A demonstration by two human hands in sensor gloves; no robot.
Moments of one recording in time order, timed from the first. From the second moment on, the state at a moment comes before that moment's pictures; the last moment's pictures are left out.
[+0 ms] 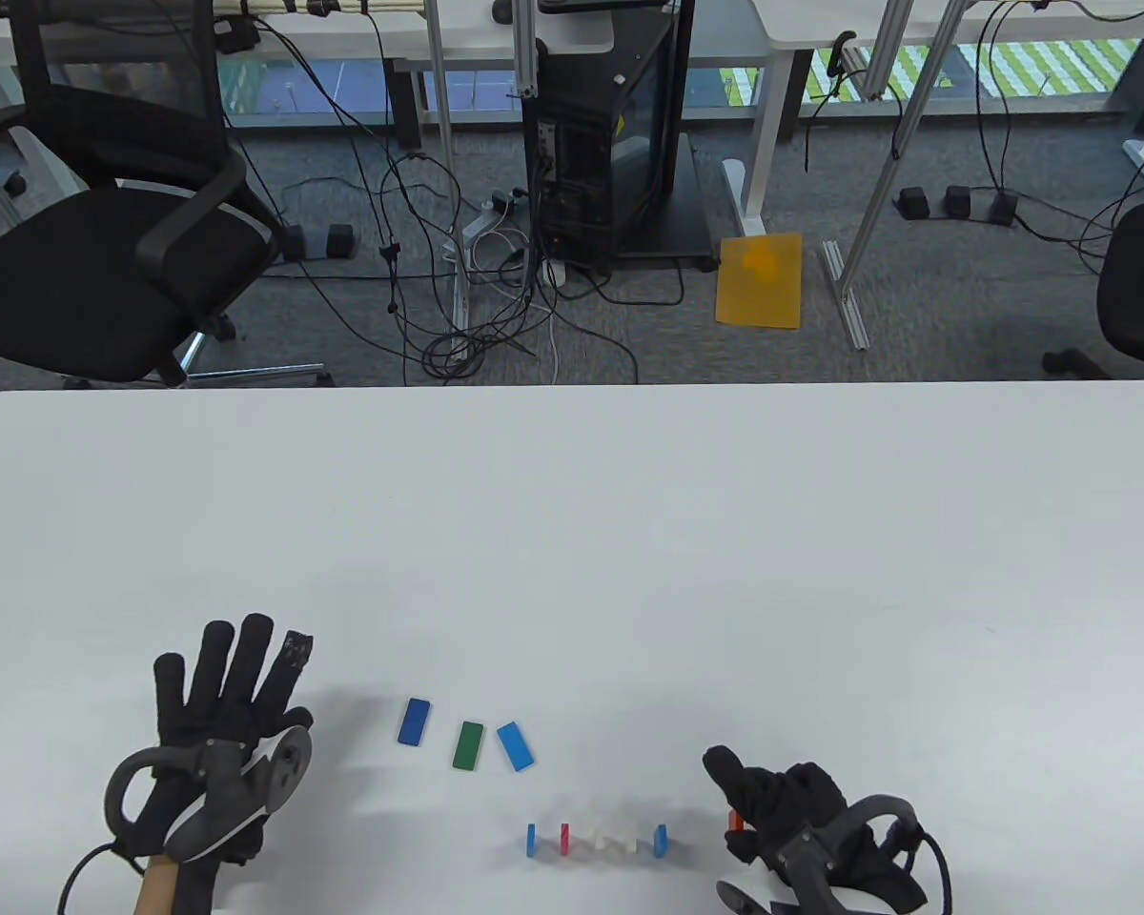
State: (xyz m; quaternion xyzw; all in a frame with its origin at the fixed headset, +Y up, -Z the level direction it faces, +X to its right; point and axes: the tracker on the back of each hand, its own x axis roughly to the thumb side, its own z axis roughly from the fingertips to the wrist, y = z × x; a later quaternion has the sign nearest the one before) left_hand -0.307 -0.756 -0.227 0.02 -0.01 -0.18 0.98; right_hand 0.156 -0.745 -0.158 -0.30 0.15 -0.92 0.17
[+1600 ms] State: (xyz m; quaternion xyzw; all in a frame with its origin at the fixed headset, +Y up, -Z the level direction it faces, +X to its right) left_hand -0.296 -0.758 -0.225 0.02 -0.02 -0.21 0.98; right_hand 0.122 -0.759 -0.154 -0.37 0.13 -0.90 0.20
